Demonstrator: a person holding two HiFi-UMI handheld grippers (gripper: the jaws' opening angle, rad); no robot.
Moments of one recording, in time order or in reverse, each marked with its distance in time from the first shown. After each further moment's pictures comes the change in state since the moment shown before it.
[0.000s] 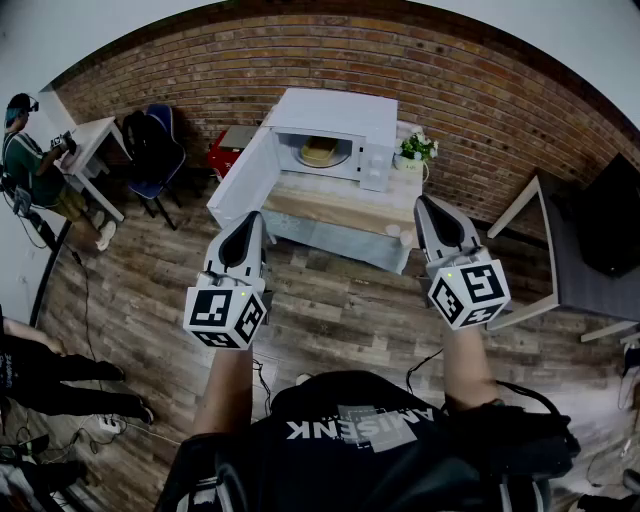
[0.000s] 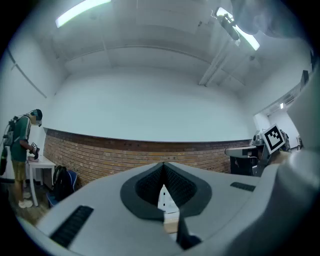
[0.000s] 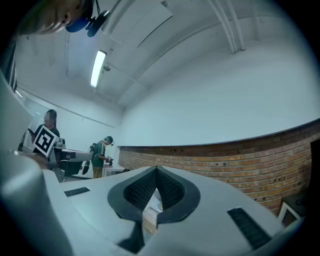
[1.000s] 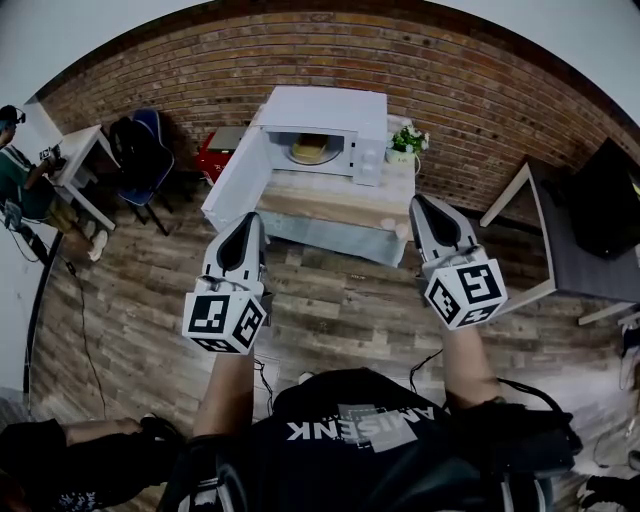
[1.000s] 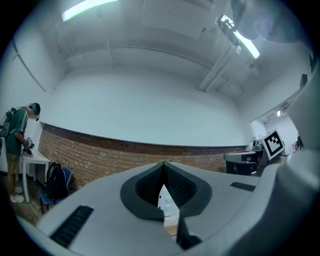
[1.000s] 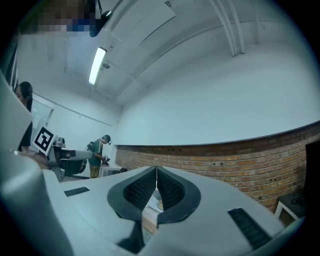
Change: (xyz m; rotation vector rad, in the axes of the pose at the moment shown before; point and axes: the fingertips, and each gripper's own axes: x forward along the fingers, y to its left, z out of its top) left arm -0.010 0.008 0.004 -0.044 -0.045 -0.030; right arm -0.004 0.019 0.000 -0.008 0.008 -0.030
